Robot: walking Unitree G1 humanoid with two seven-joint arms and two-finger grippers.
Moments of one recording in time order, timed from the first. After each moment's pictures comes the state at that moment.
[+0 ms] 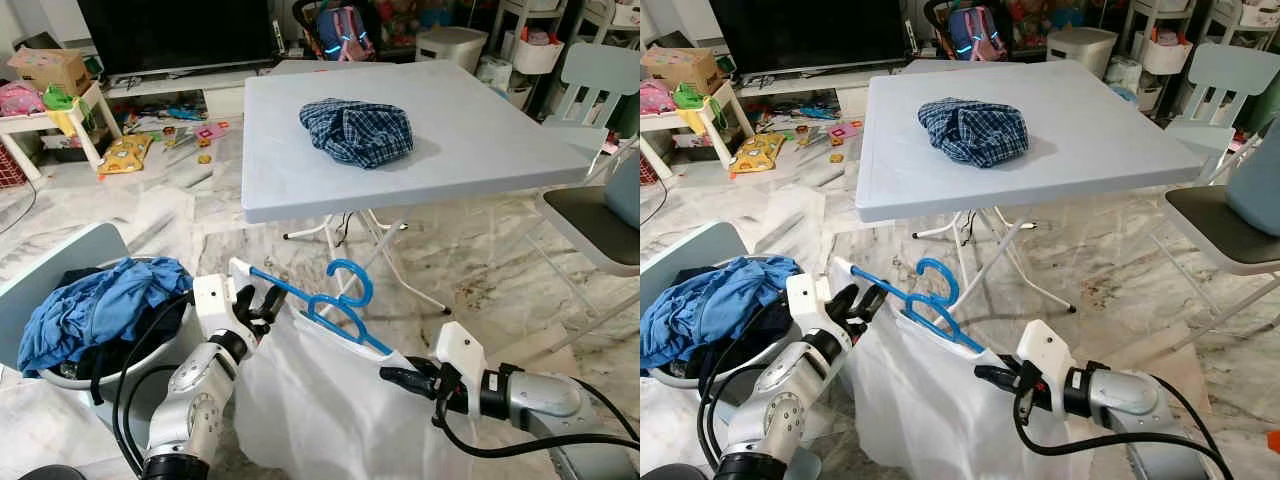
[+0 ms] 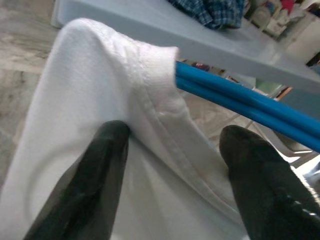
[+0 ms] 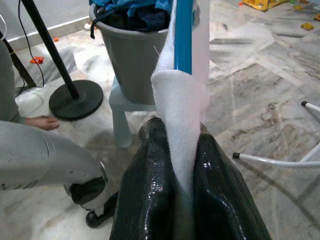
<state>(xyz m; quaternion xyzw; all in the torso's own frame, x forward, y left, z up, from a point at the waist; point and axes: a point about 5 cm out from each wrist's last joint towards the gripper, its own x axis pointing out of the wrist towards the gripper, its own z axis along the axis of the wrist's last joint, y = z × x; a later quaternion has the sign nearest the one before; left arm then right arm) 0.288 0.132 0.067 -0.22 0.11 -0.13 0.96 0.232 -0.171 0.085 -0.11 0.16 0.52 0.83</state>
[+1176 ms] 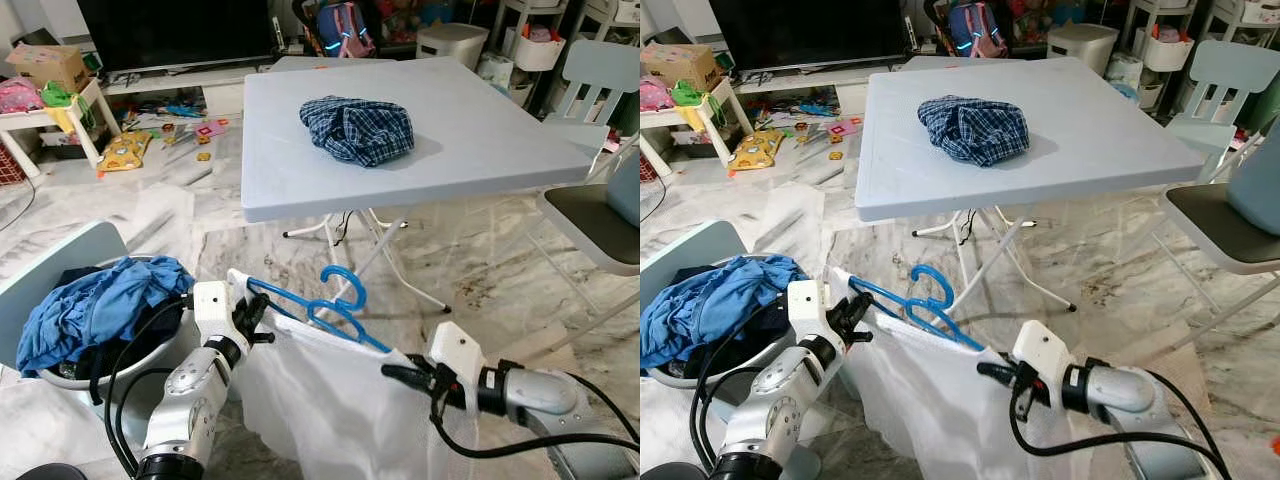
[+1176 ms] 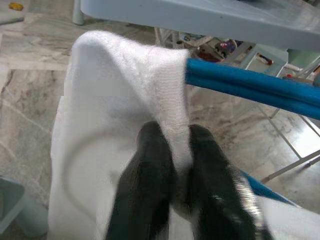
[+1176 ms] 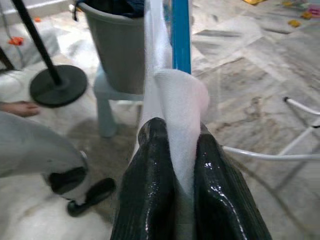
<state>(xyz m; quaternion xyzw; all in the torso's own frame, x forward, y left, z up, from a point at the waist) 0.287 0.140 0.057 -0.14 0.14 -0.12 0.97 0.240 -0.171 0.083 -0.16 0.15 0.49 0.84</state>
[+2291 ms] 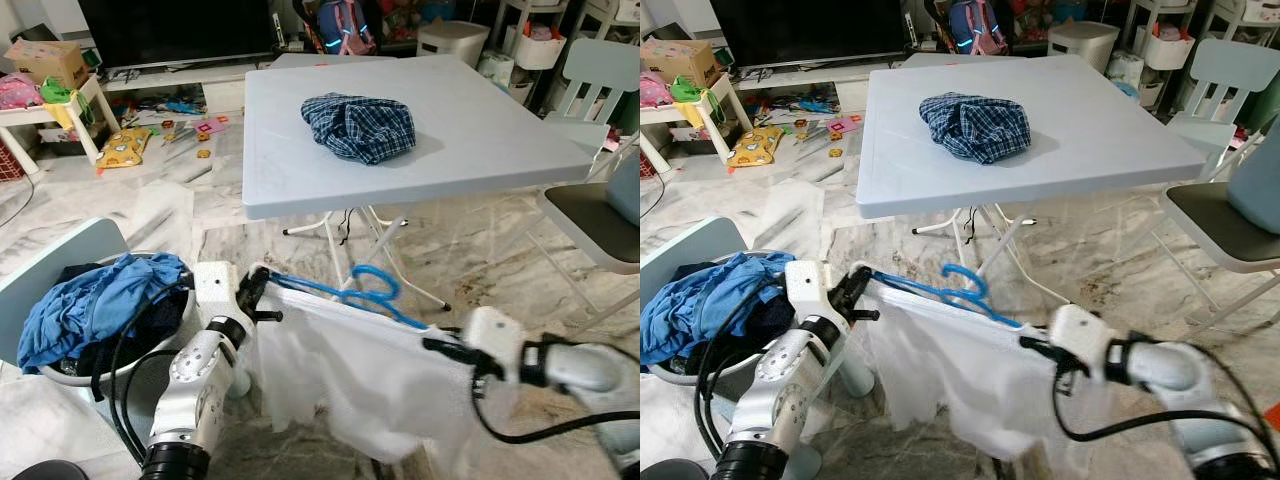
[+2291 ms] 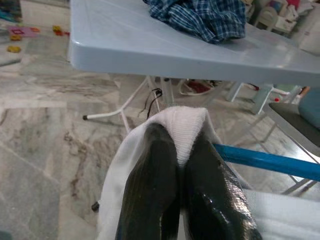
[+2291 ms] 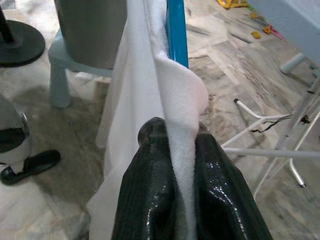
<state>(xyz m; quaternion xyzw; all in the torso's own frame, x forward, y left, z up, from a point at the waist) 0.300 0.133 0.082 -0.13 0.06 -0.12 0.98 0.260 -0.227 0.101 -0.27 0.12 0.48 0.83</state>
